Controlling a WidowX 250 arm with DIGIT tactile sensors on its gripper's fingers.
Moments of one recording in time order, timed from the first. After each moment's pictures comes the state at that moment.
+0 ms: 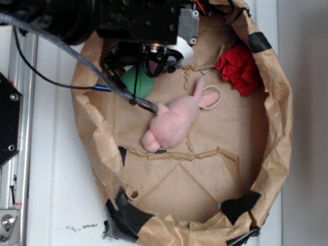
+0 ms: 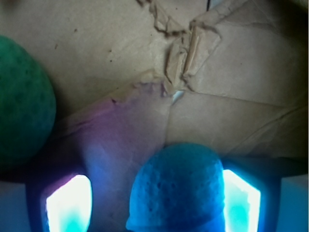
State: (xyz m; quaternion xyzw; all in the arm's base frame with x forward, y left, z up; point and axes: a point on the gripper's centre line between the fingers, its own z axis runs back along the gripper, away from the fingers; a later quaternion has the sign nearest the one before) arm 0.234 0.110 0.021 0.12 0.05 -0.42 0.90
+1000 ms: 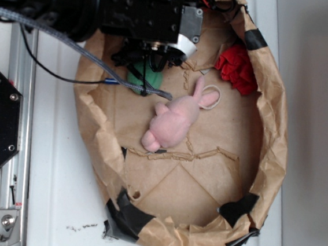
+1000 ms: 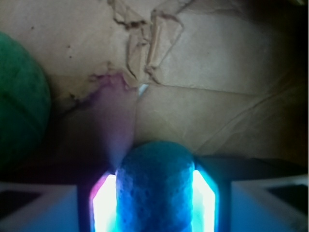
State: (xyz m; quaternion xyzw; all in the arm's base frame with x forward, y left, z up) arm 0.235 0.122 0.022 0.15 0.06 -0.38 0.91
